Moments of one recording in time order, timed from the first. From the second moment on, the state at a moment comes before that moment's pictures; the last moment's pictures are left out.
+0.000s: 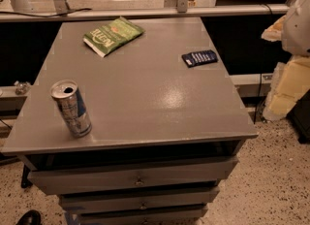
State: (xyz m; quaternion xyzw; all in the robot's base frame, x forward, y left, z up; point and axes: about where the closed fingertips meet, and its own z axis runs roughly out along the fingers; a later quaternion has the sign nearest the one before) arm 0.438 -0.217 0.976 -0.60 0.78 -0.03 0.16
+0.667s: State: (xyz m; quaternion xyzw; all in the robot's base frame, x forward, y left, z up) arm 0.436 -0.206 0.966 -0.60 0.77 -0.01 0.19
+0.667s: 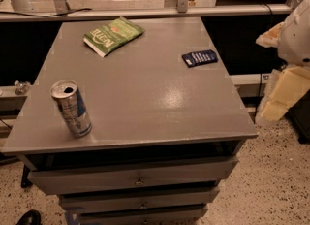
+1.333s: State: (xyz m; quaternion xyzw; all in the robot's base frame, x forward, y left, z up) arm 0.437 -0.129 0.909 -0.58 0.75 0.13 0.30
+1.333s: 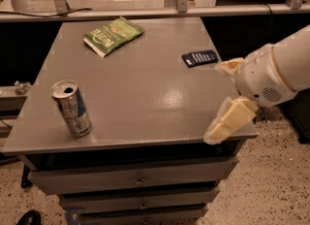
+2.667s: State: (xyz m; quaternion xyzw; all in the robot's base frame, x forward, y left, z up) arm 0.430 0.062 0.910 -0.47 0.66 0.39 0.45
